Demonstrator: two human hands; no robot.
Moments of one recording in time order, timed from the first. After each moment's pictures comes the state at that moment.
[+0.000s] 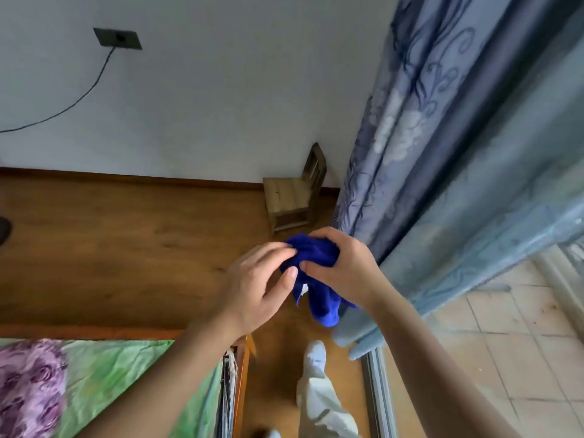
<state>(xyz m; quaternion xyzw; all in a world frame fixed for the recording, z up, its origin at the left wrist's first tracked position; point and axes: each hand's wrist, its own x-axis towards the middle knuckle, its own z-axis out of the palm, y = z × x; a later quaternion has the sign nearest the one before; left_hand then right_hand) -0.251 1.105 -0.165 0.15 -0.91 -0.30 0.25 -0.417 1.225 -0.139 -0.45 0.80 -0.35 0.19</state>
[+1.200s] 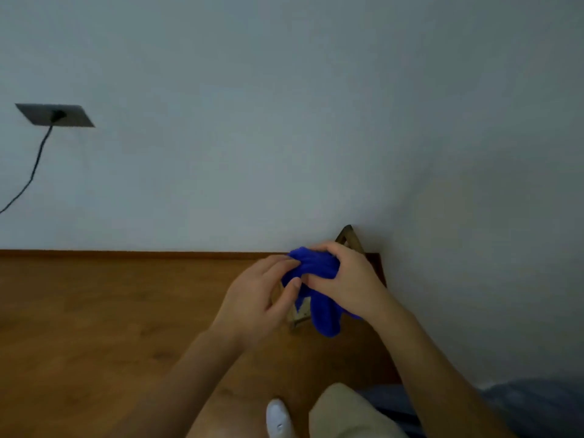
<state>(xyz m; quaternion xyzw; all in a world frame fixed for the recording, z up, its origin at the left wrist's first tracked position) -0.608 0.595 -0.131 0.17 -0.92 -0.32 0.16 -0.775 0.715 -0.124 -0.38 0.78 -0.39 0.31</state>
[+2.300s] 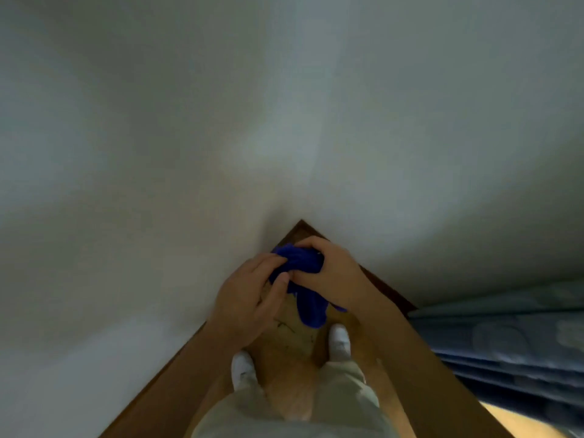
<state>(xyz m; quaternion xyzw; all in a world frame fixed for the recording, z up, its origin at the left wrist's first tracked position) -0.919 0.328 -0.191 -0.14 -0.89 -0.42 -0.06 -0.949 0.524 -0.185 -0.01 0.88 -0.45 0.18</state>
